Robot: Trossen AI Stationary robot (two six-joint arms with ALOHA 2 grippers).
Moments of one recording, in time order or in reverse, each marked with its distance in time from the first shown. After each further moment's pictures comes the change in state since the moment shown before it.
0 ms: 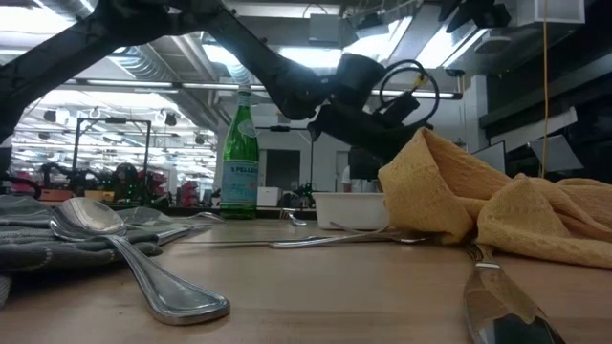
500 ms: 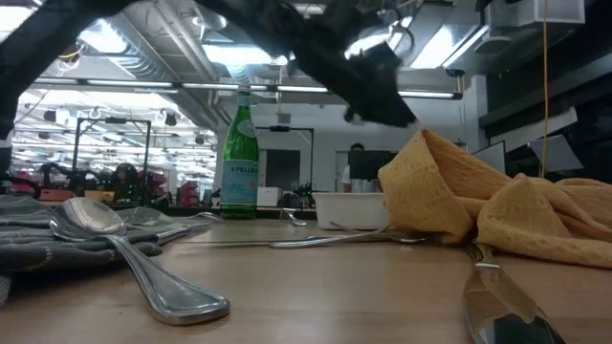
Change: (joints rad) left arm 0.024 -0.273 0.001 -0.421 0.009 -0.059; right arm 0.462 0.000 -0.001 -0.109 0.235 0.446
